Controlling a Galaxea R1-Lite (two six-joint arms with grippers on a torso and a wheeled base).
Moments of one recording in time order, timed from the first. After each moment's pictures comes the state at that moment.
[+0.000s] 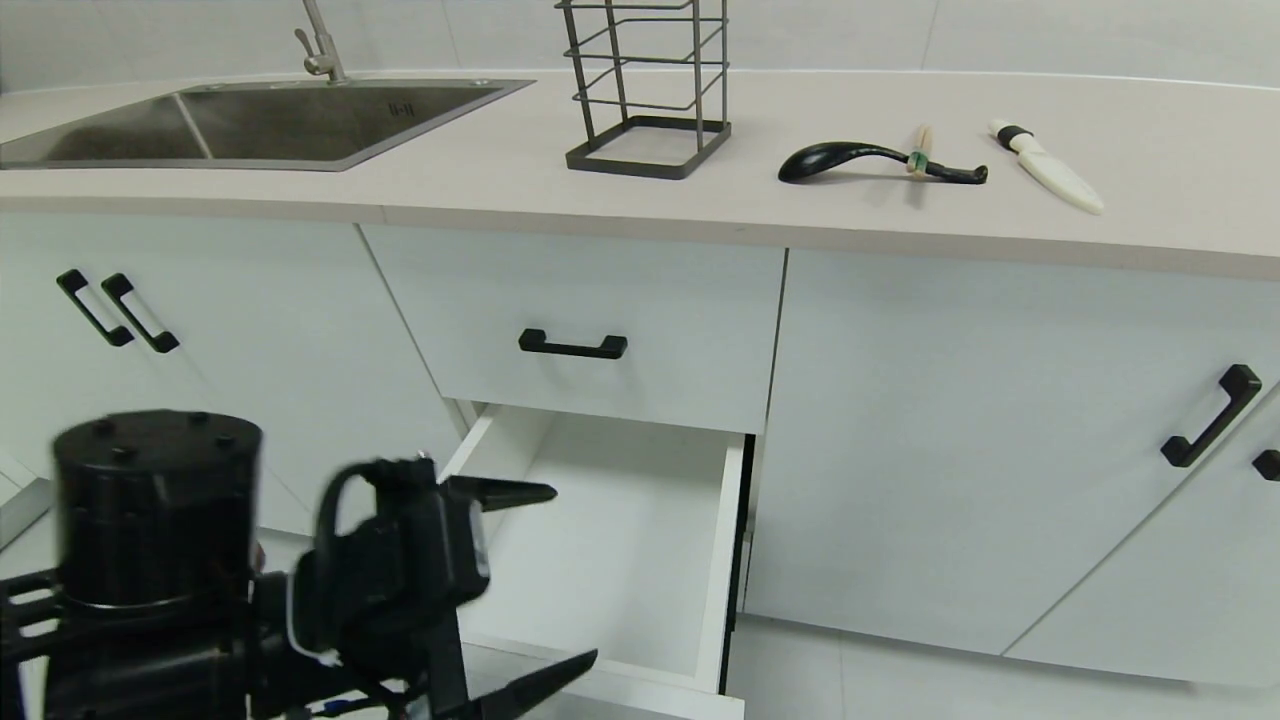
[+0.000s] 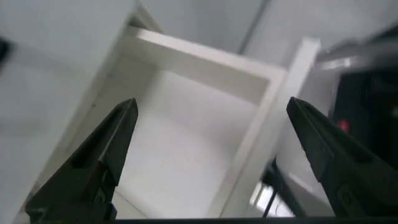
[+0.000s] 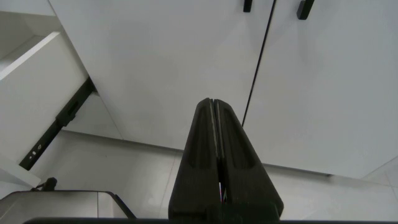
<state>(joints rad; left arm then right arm) -0.57 1.37 -0.52 -0.45 -0.34 0.64 0.00 0.00 0.00 0.01 0.00 -0.02</state>
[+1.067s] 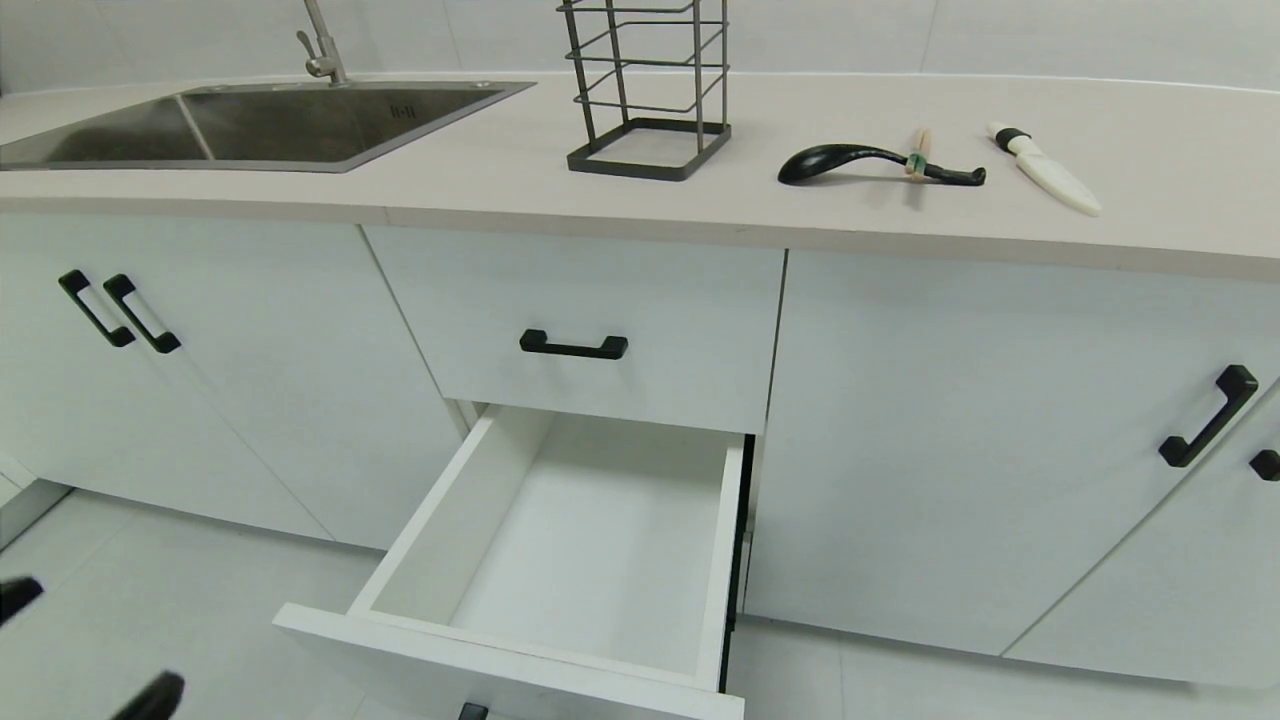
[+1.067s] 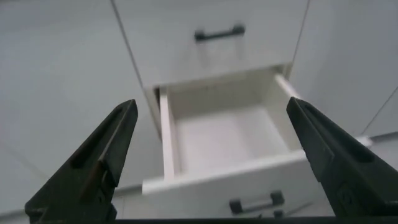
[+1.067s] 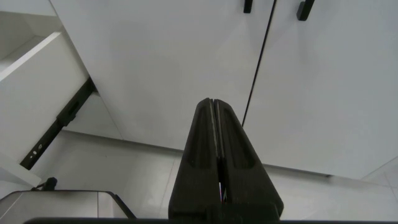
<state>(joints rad) -0.21 0.47 -0.19 -0.33 -0.12 0.10 0.00 0.00 0.00 0.01 0.00 -0.02</state>
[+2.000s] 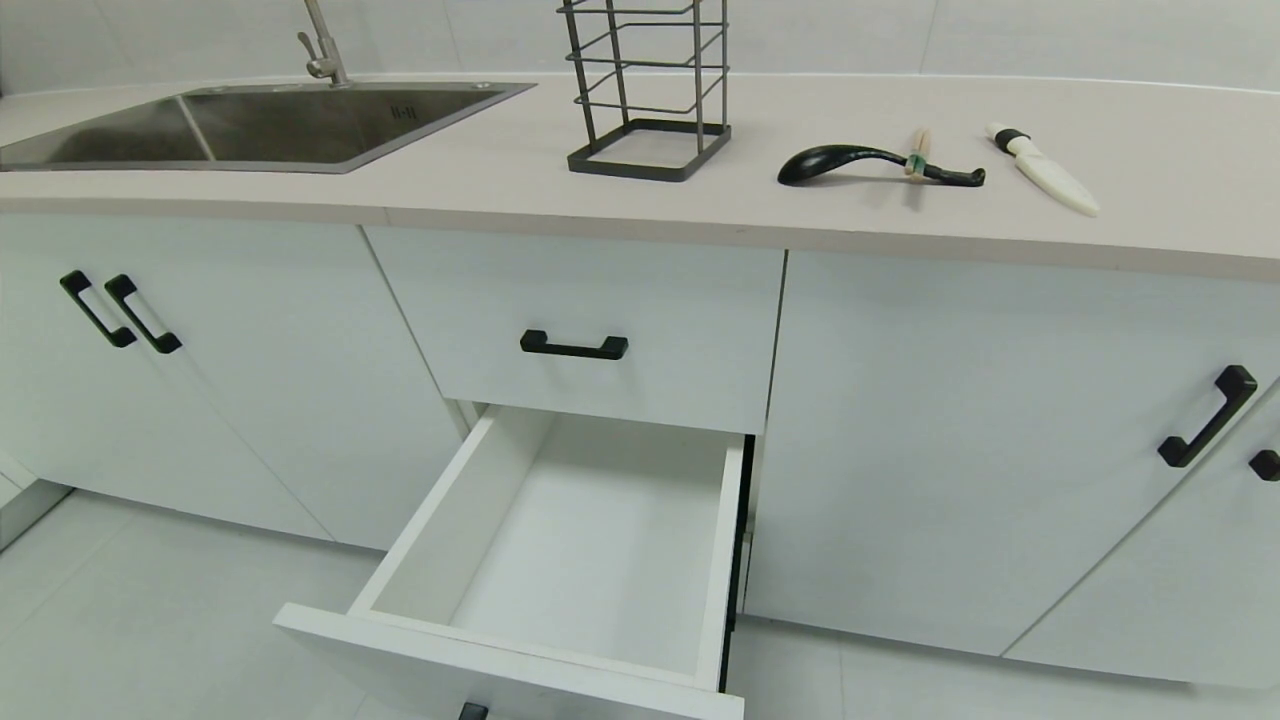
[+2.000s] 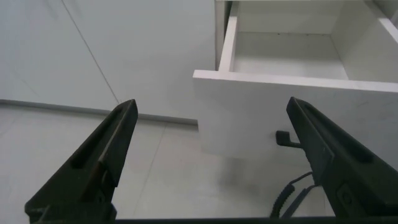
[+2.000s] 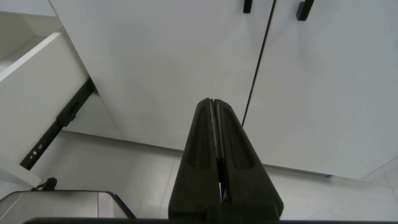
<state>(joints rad) 0.01 0.00 0.00 0.00 0.00 0.05 0.00 0.00 0.00 0.00 -0.01 -0.02</state>
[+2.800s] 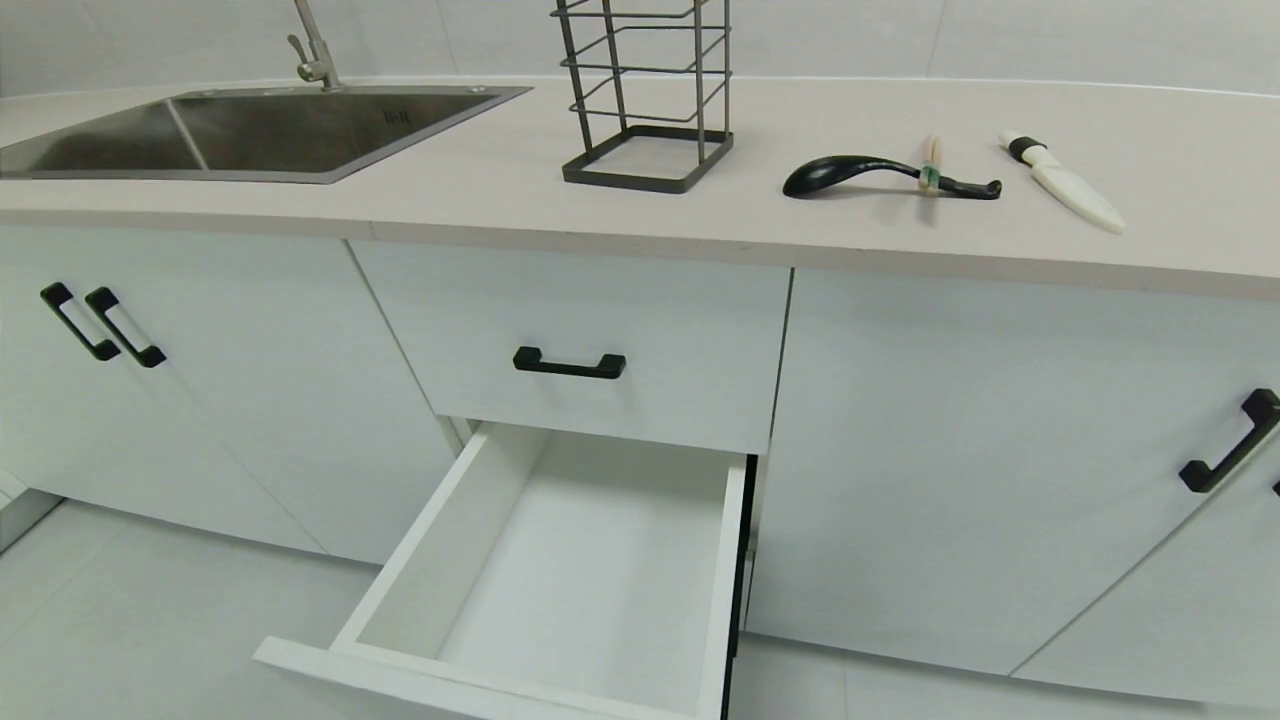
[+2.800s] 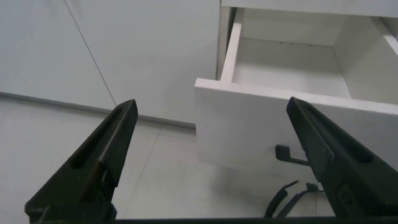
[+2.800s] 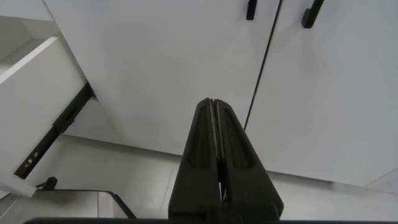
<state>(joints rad) 0.01 0.00 0.00 0.00 0.03 -0.01 0.00 0.00 0.00 0.00 0.00 -0.02</state>
